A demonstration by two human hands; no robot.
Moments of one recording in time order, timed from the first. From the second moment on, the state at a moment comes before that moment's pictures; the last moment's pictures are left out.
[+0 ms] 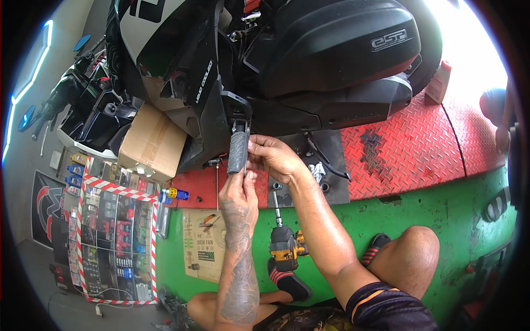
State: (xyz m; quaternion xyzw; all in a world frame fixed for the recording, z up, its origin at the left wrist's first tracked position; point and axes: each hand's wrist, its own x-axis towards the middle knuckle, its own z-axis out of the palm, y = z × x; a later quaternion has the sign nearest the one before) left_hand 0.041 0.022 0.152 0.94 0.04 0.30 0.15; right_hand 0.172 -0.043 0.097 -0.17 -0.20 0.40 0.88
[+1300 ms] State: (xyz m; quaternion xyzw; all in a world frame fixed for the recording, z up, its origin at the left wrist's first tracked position) left_hand 0.128 0.018 0.055 0.57 0.17 0.19 0.78; right_hand 0.194 -0.142 -0.011 -0.47 -0.13 0.20 0.85
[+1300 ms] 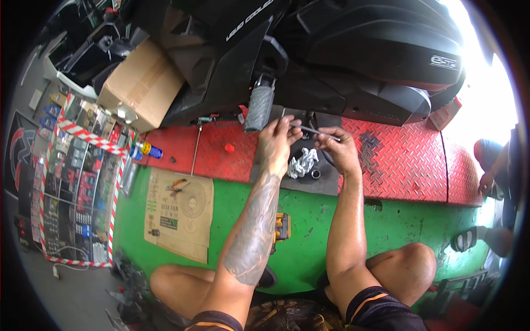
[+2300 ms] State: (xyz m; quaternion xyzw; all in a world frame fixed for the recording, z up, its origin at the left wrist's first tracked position) left_hand 0.153 0.039 0.067 0.90 0.17 0.35 0.22; right_hand 0.195 -0.101 -0.031 -0.53 -0.12 0.27 0.79
